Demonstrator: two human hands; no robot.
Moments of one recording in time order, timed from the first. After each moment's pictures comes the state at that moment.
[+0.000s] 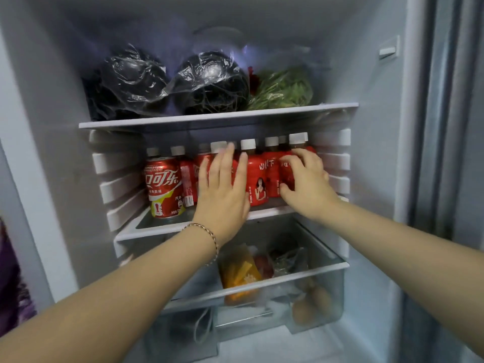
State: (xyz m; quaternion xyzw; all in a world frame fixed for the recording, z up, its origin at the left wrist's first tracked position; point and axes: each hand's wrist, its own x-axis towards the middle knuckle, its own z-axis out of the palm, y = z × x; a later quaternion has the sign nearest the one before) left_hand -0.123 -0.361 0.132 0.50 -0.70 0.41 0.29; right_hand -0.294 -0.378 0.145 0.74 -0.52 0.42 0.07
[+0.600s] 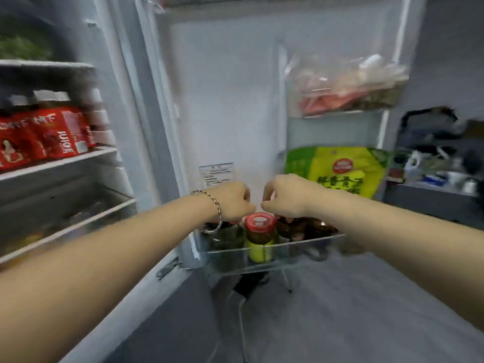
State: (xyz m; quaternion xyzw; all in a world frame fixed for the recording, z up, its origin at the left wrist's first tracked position) left_hand -0.409 -0.141 0.080 0.27 -0.96 -0.06 0.02; right_hand -0.510 -0.047 0.080 0.57 -0.81 0.13 -0.02
